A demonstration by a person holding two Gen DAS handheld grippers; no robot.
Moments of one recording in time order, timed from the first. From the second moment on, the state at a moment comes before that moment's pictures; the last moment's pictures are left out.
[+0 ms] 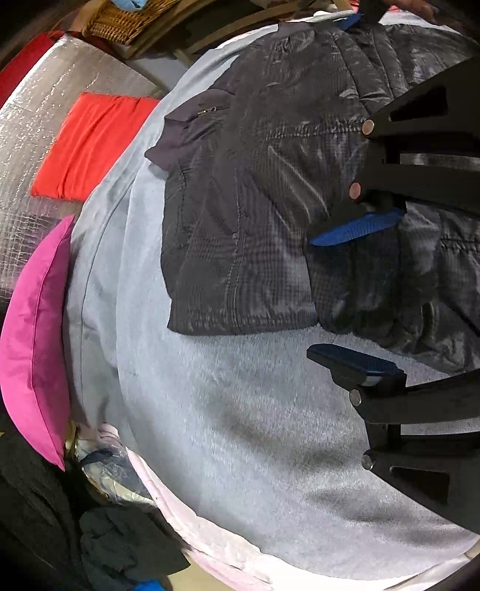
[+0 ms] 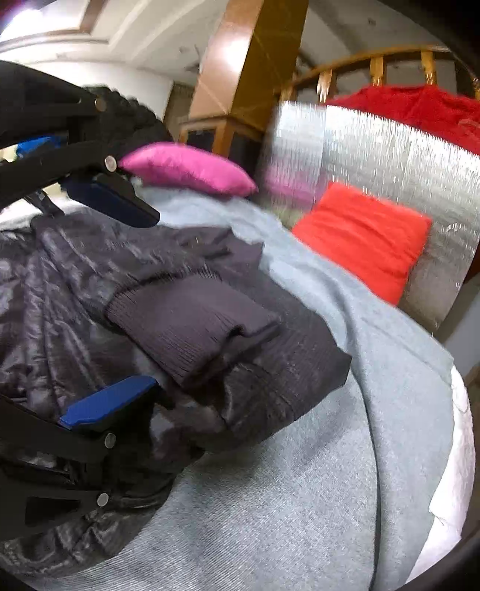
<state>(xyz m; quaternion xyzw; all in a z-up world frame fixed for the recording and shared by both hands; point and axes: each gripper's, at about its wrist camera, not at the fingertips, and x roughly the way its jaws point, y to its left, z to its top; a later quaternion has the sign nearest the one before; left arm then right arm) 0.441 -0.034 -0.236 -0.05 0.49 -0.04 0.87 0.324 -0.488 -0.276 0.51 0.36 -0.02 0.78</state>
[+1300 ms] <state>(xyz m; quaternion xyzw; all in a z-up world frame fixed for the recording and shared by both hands) 0.428 -0.017 -0.233 -0.06 0.48 -0.04 0.87 0.267 -0.513 -0.233 0.38 0.32 -0.10 0.86</state>
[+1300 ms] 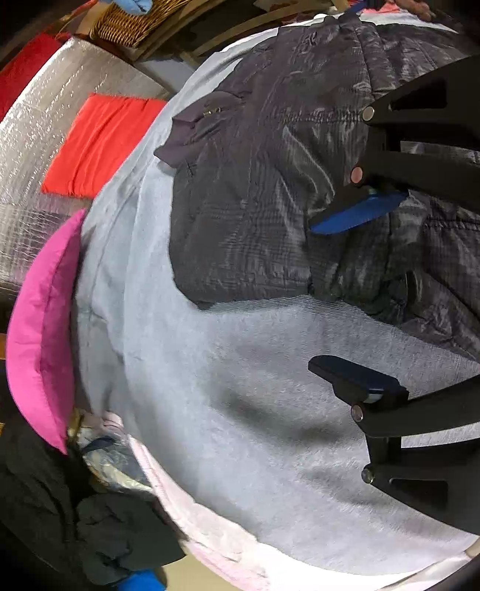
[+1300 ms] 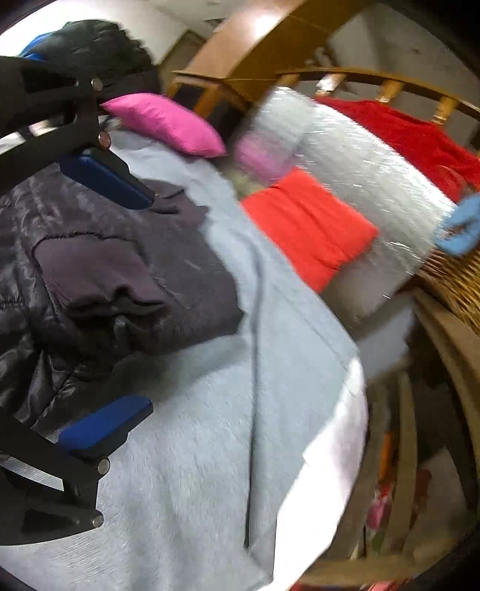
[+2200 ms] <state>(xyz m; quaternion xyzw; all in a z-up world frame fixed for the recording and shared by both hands) 0.433 -0.046 -0.256 -0.03 0.52 -0.06 0.85 0.292 -0.473 -0.270 0.27 0.43 -0.11 0.85</state>
